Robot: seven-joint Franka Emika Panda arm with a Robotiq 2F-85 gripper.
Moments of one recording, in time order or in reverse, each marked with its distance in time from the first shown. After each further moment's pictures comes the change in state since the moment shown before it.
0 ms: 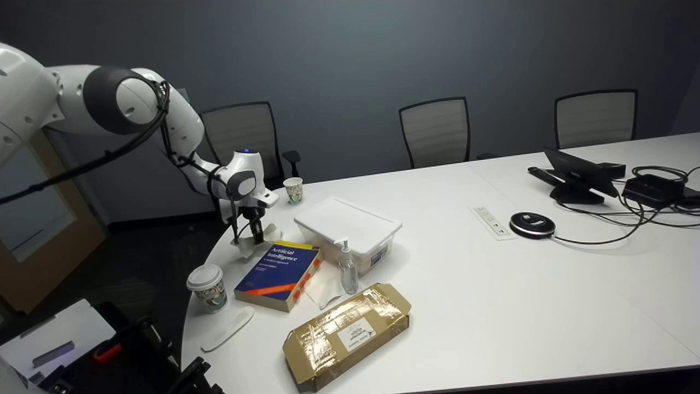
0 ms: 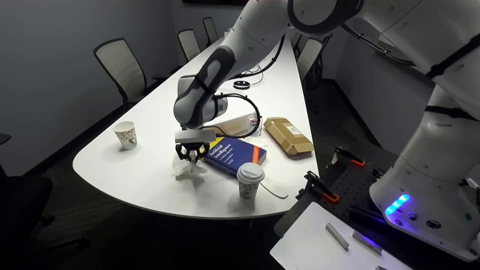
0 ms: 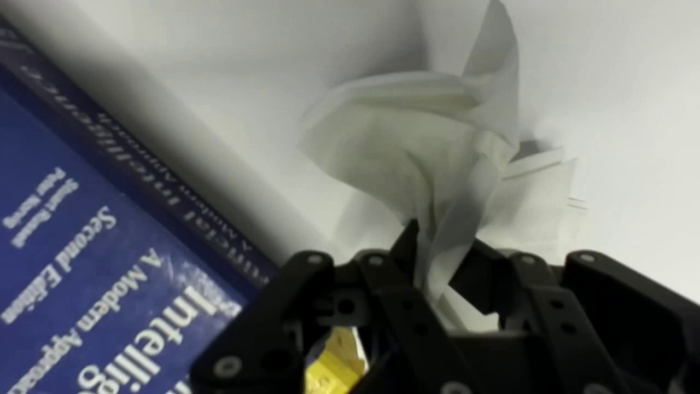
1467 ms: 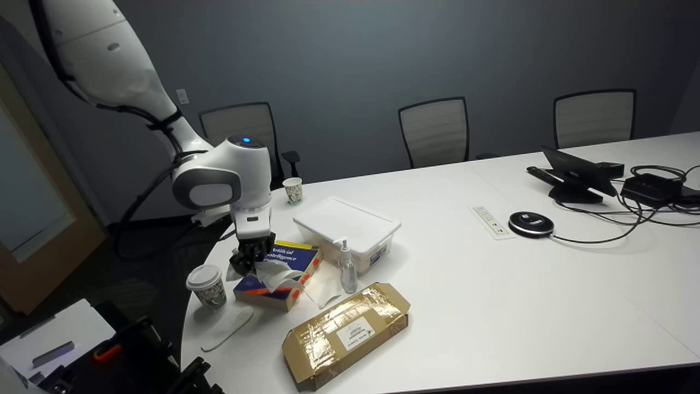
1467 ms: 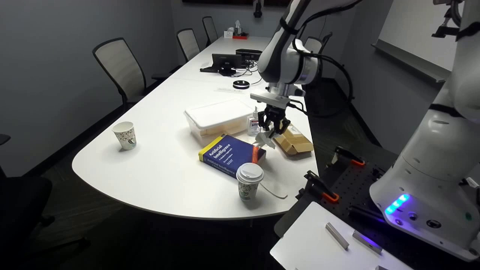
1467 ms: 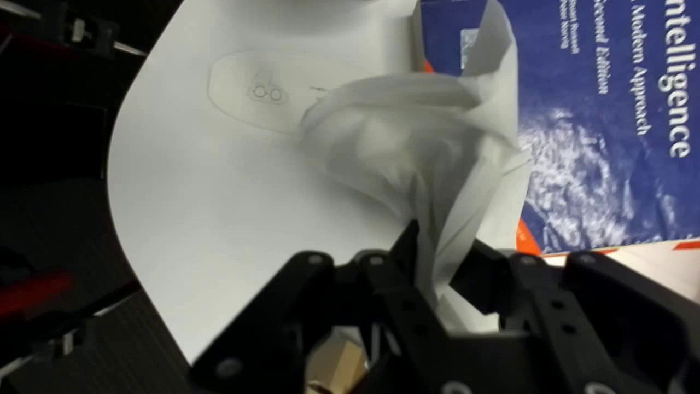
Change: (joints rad) arm -0.282 -0.694 -0.098 -0.948 0.373 0.176 0.205
